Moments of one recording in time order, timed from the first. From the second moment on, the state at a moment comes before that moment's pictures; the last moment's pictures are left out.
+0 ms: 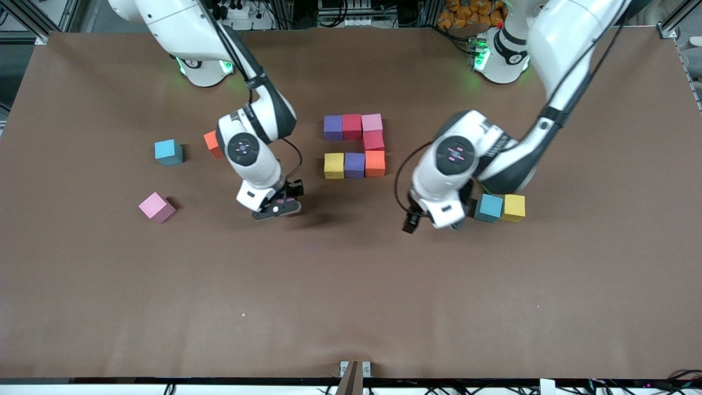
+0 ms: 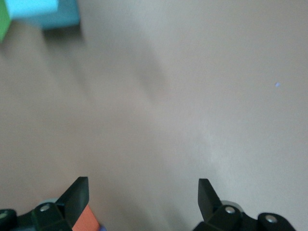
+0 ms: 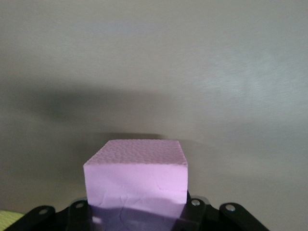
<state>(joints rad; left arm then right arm) 0.03 0.62 -0.66 -1.58 0.33 2.07 -1.78 0.65 0.51 -0.08 -1.95 0.14 2.47 0.30</state>
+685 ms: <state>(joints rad) 0.21 0.60 -0.66 -1.59 0.33 1.97 -0.82 0.78 0.59 -0.08 -1.88 0.14 2.47 0.57</state>
